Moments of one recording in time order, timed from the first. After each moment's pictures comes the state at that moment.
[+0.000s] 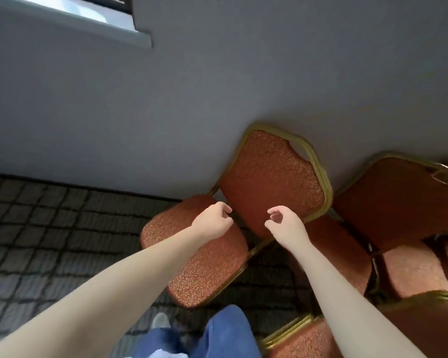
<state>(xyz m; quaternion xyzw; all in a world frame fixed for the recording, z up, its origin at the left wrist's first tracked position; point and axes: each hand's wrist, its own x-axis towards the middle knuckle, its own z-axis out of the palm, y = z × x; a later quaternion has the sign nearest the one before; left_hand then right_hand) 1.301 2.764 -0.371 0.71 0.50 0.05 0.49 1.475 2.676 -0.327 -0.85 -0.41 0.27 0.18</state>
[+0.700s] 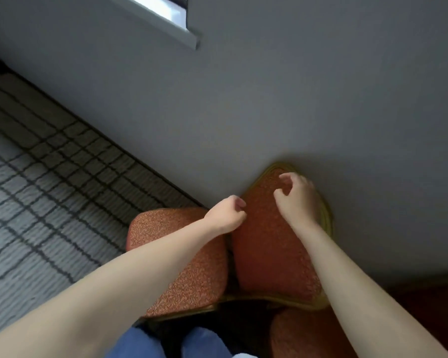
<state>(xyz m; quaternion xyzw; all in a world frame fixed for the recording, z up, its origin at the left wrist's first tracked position) 1.463 2.859 -0.370 0.56 0.66 0.17 0.48 1.629 2.895 -0.318 -0.70 -0.67 0.12 0.20</state>
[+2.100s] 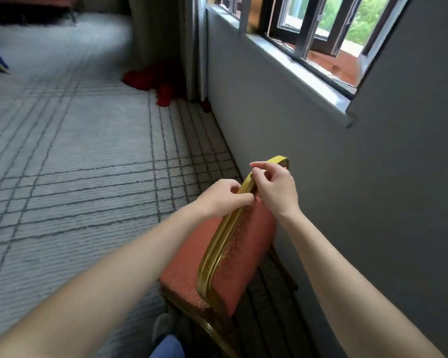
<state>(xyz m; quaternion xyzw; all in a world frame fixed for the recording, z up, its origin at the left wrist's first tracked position) 1.341 2.718 -0.241 0.34 0.80 0.39 0.30 1.424 2.830 -0.236 -0.33 -0.82 0.40 0.25</state>
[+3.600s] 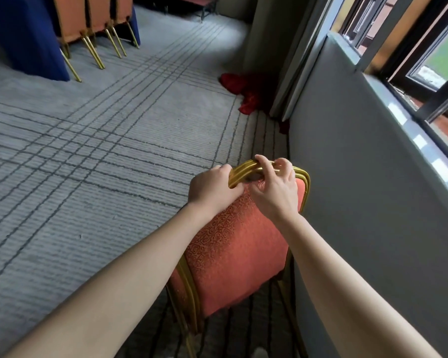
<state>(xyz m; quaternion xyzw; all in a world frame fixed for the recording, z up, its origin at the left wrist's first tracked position) 1.215 2.661 -0.251 0.16 0.95 0.26 -0.08 1.246 2.813 -0.246 -0.09 -0.97 0.16 0.15</state>
